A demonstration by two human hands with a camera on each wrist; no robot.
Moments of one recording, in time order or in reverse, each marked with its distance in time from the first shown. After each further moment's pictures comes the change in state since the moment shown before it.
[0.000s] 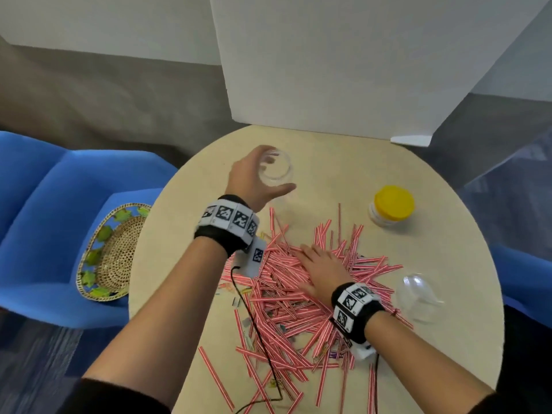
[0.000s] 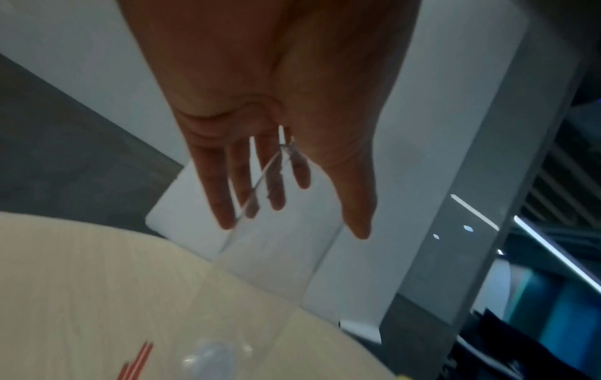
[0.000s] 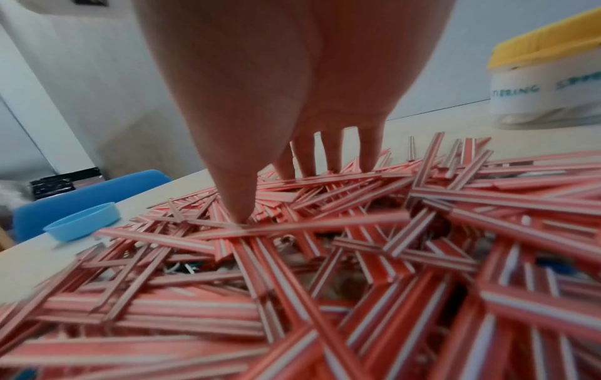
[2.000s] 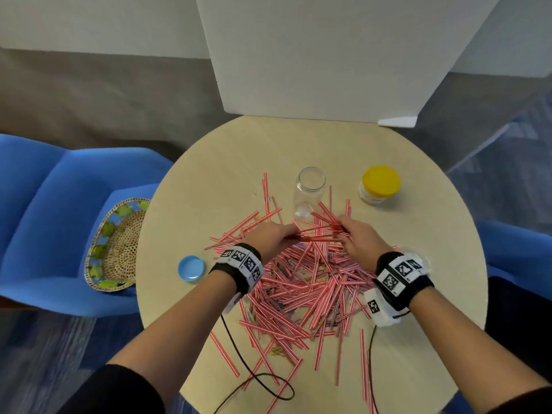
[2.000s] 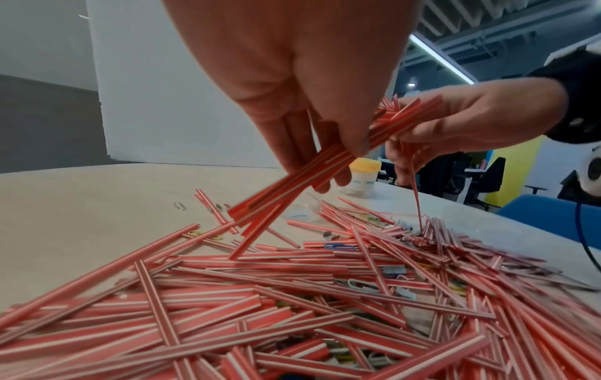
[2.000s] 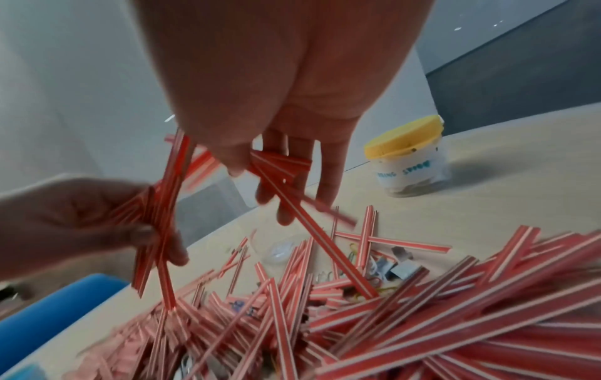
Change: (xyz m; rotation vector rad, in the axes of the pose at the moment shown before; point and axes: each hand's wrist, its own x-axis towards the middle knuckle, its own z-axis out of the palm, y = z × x) left_hand -0.101 -0.028 0.062 0.436 -0.583 0.315; right_hand -0.067 0.050 -0.049 0.600 0.299 0.076
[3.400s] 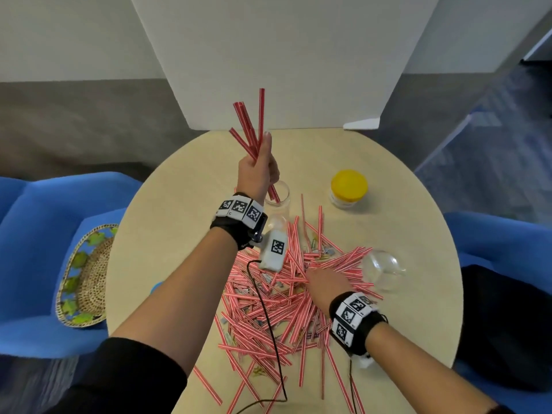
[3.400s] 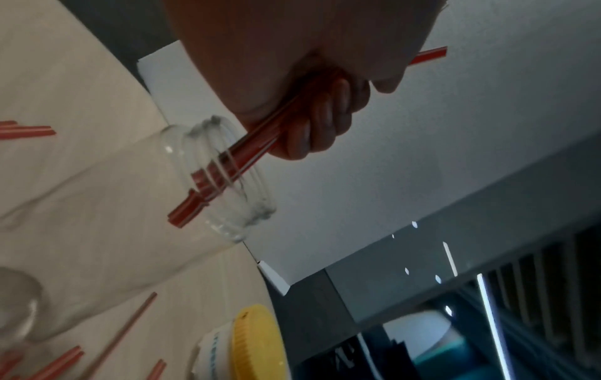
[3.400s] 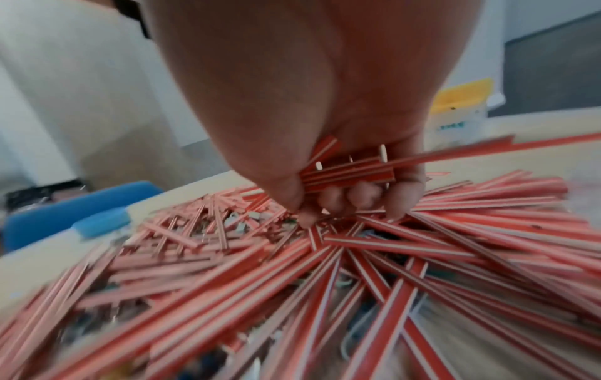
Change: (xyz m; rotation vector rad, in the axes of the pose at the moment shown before) left_hand 0.106 0.065 -0.091 -1.261 0.664 -0.291; right_hand -0.026 0.004 0.057 -0.573 -0.352 0.268
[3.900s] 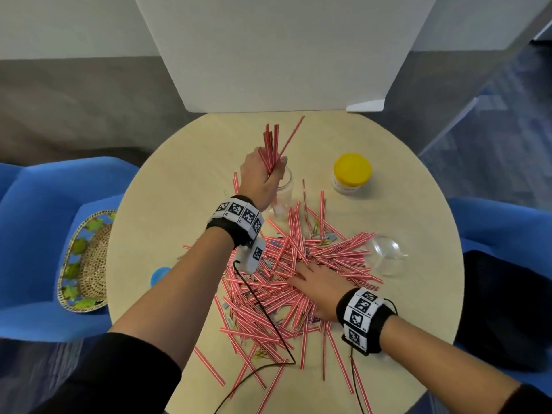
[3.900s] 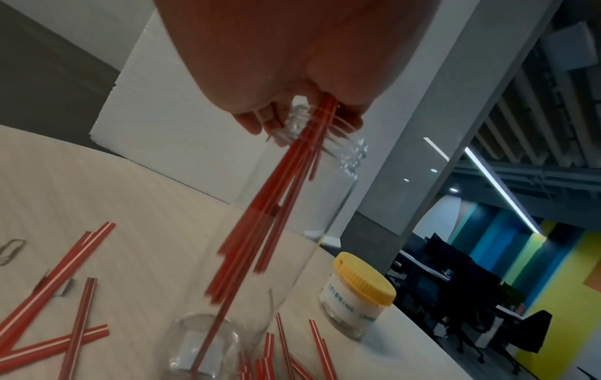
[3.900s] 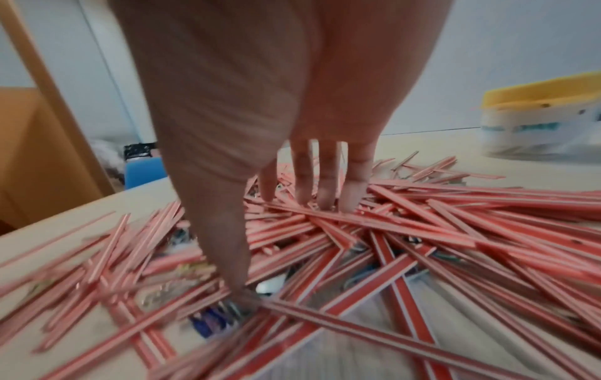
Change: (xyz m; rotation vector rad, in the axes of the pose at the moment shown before) left_hand 0.004 -0.054 -0.028 0.672 -0.128 0.314; right_hand -0.019 -0.002 0.016 -0.176 -0.001 -0.442
